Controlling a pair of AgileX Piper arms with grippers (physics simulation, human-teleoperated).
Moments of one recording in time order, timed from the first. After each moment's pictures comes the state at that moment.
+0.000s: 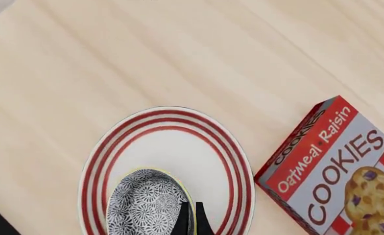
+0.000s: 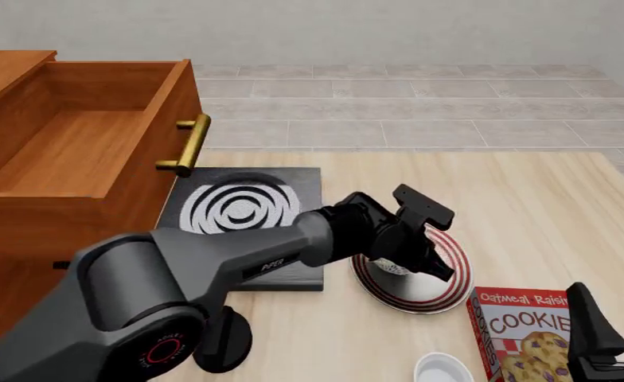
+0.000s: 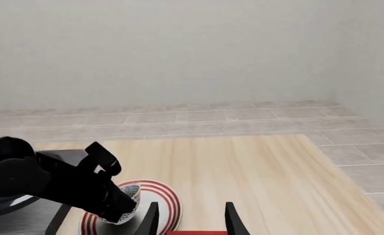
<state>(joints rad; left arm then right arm) -0.93 2.29 -1.82 0.47 -0.09 -0.03 0.00 -0.01 0.00 0.02</state>
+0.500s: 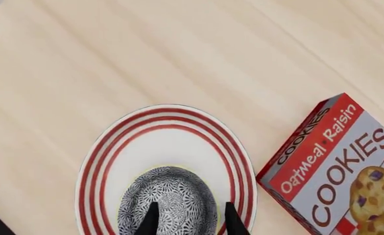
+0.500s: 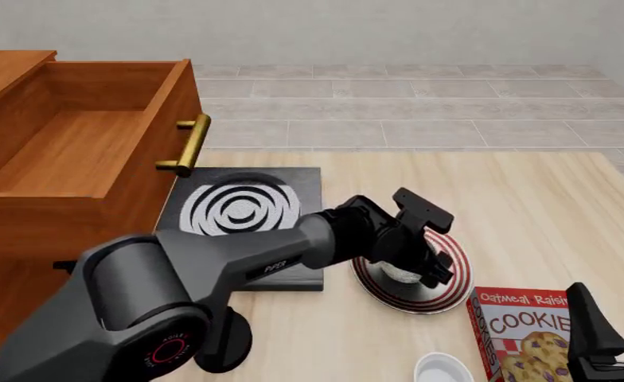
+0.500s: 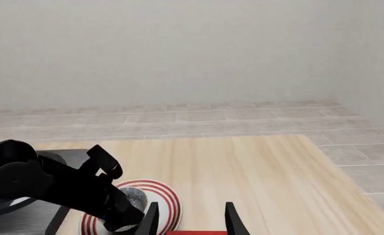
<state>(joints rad) -0.93 2.30 -1.82 0.46 -0.09 -0.03 0.00 -0.01 0.00 0.02</state>
